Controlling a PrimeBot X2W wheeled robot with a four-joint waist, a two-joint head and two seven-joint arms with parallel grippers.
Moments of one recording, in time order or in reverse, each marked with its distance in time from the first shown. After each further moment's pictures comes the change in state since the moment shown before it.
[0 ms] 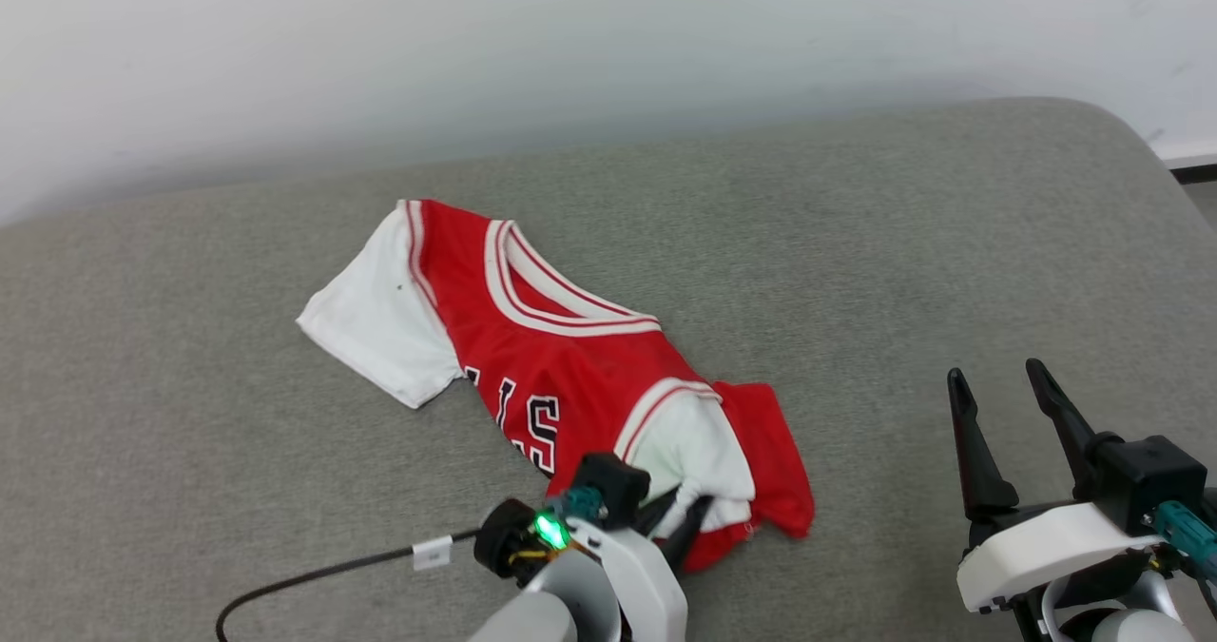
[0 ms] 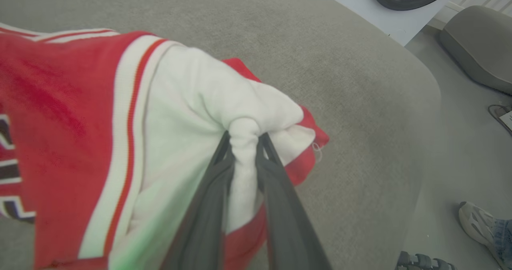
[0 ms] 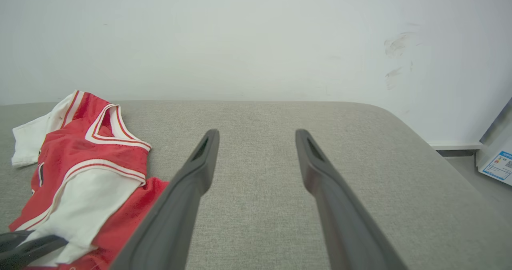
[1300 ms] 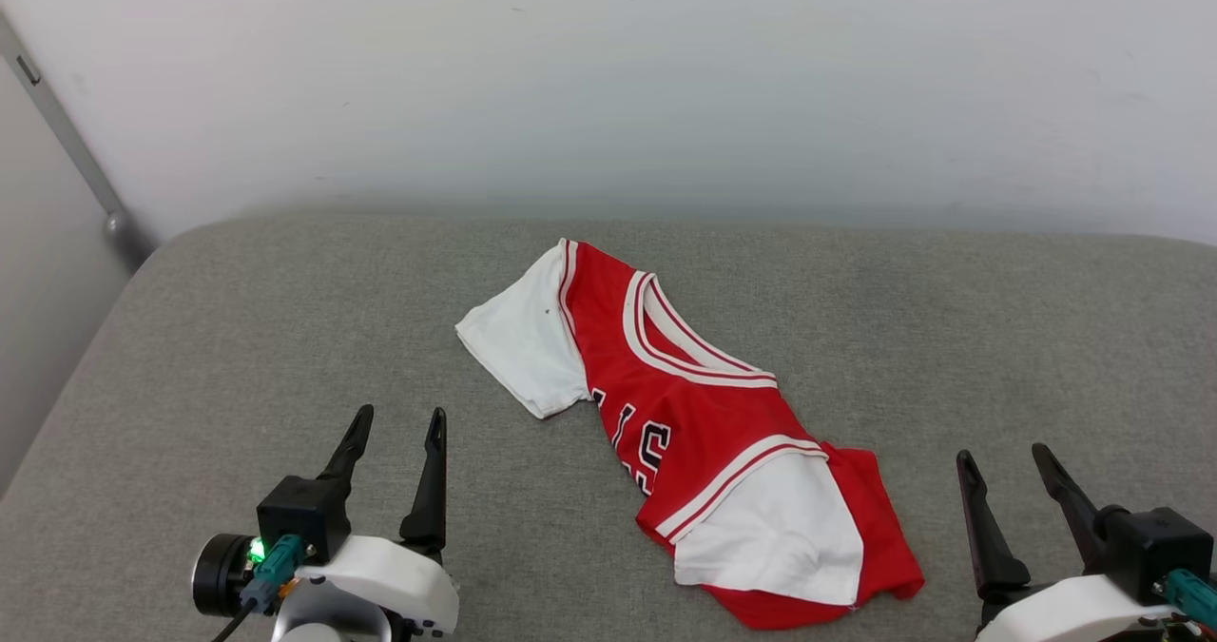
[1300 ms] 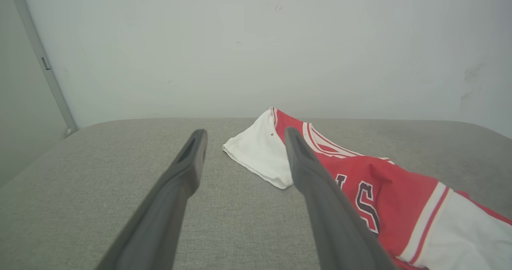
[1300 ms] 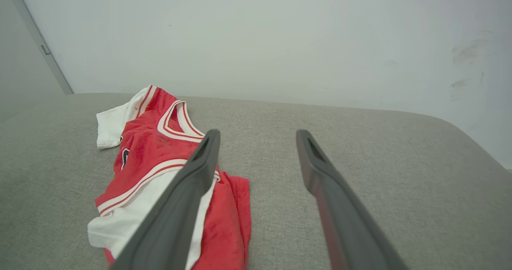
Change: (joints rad) left arm 0.266 0.246 0.319 -0.367 0.036 0.278 -0.223; right arm 0.141 0.000 -0.023 -0.047 0.036 0.000 0.044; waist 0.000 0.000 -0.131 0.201
